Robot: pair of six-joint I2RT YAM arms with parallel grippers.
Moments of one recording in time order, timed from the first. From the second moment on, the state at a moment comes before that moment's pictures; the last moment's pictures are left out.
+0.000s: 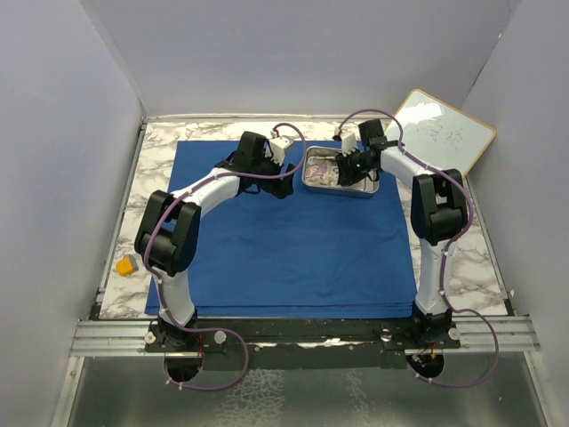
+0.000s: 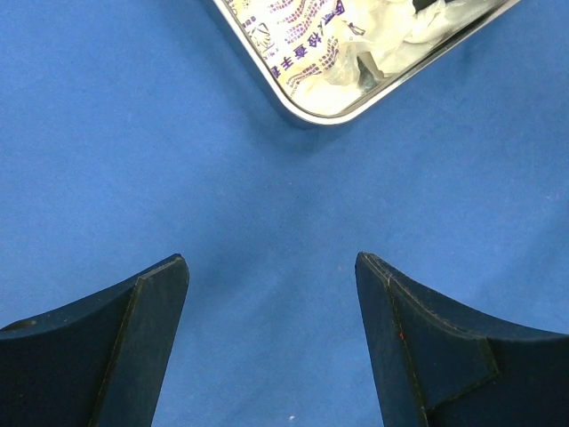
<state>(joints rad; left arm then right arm) -0.42 1.87 1.33 -0.19 0.39 0.08 0.22 2.16 1.63 -0.49 -0.38 -0.32</state>
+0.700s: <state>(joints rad) -0.42 1.87 1.33 -0.21 0.37 0.10 0.22 2.09 1.73 -0.58 -0.38 -0.32</state>
